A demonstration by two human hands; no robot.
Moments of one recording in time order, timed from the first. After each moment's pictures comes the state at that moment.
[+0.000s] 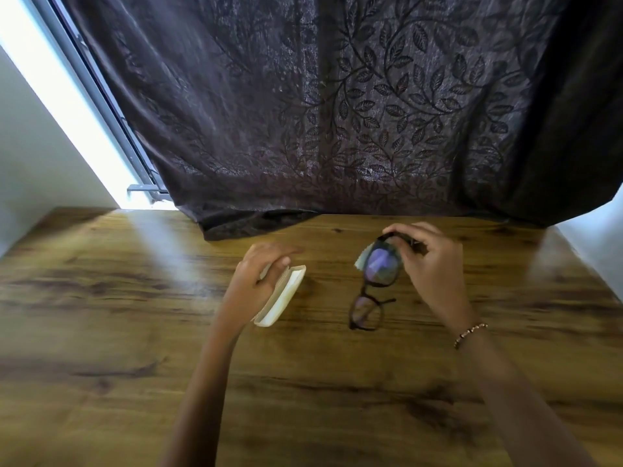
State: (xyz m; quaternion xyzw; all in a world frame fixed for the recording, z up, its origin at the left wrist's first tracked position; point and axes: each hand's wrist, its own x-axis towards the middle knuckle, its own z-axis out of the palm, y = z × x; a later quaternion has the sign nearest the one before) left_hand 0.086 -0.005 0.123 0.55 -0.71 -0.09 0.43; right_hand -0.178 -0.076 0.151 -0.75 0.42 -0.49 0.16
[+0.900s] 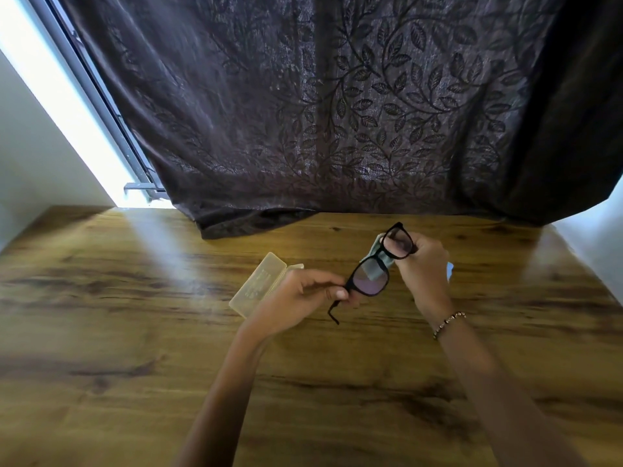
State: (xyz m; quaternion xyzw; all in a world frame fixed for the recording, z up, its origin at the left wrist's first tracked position) left_hand 0.026 0.009 0.146 0.44 -0.65 -0.46 0.41; right_hand -0.165 -0.084 0.133 -0.60 0.55 -0.48 0.32
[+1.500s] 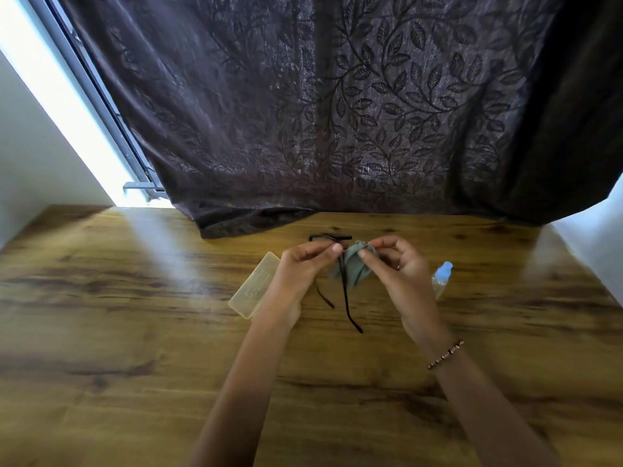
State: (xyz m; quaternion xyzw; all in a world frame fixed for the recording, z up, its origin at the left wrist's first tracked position) left_hand 0.011 -0.023 0.151 0.54 -0.40 -0.51 0.54; right_hand -0.147 -0.046 0.140 -0.55 0.46 -0.50 0.49
